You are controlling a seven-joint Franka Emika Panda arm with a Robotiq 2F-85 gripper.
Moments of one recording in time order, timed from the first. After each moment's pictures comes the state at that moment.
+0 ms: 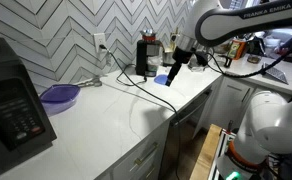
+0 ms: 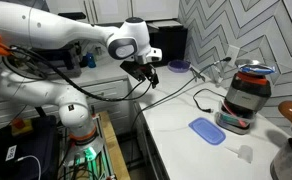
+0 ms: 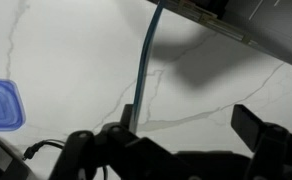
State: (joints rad) arm 0.07 -0.77 -0.15 -2.66 0.03 2.14 -0.32
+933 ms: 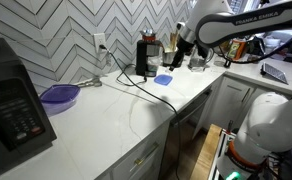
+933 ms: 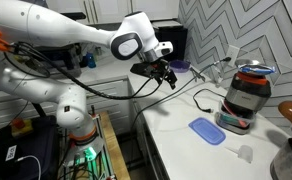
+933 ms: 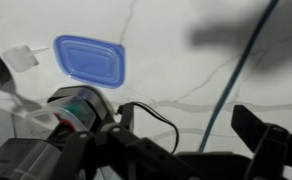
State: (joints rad) arm -0.08 -0.72 -0.16 -2.60 -0.23 2.32 -0.37
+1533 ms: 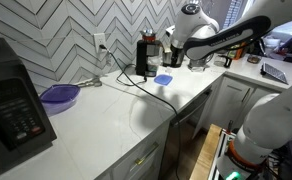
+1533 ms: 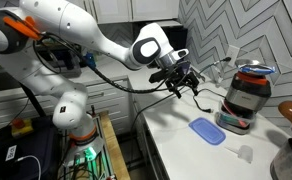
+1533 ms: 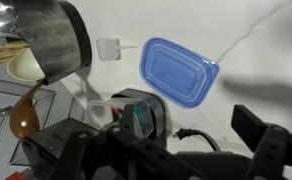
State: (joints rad) arm -0.23 -0.45 -0.09 -2.49 -0.70 2.48 -0.30
